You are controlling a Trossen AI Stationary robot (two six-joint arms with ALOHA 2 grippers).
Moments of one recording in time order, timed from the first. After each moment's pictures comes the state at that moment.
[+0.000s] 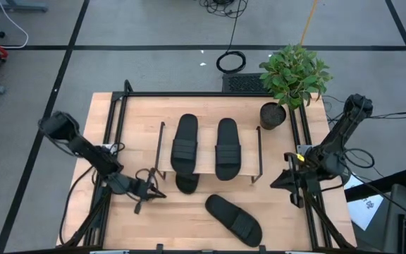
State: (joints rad) left arm -0.73 1.39 0.15 0.93 -0.38 0.01; right arm 0.94 0.66 0.29 0.51 0.65 -0.60
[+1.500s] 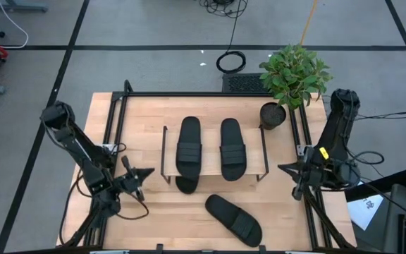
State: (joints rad) left arm -1.02 1.21 0.41 -0.11 -1.39 -0.33; right arm 1.27 0.72 0.34 0.48 1.53 -0.55
